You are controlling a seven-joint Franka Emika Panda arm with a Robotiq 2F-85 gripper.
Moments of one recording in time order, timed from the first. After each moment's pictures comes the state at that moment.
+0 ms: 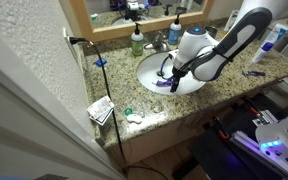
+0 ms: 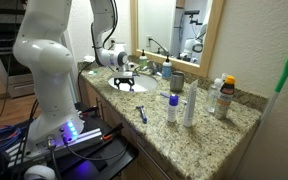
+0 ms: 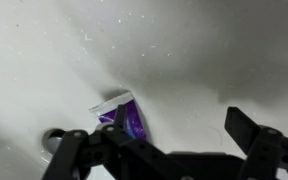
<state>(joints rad) 0.16 0.43 0.15 -2.42 -0.27 2.93 -0.21</state>
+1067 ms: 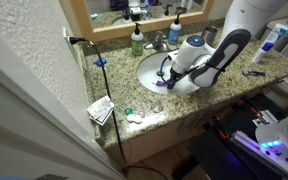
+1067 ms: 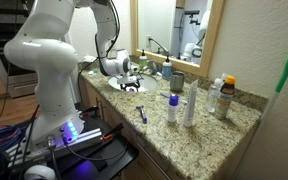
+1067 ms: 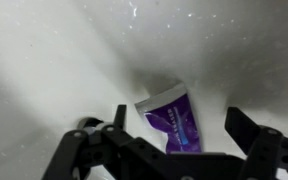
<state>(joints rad) 0.42 0.58 -0.17 -2.35 -0.40 3.17 -0.07</state>
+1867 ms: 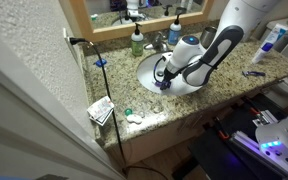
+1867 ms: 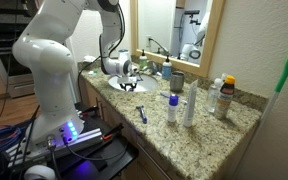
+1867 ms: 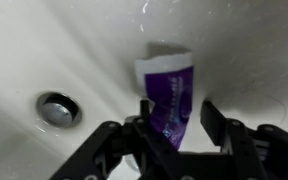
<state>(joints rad) 0.17 0.64 0.10 -2.27 -0.36 3.15 -0.19</state>
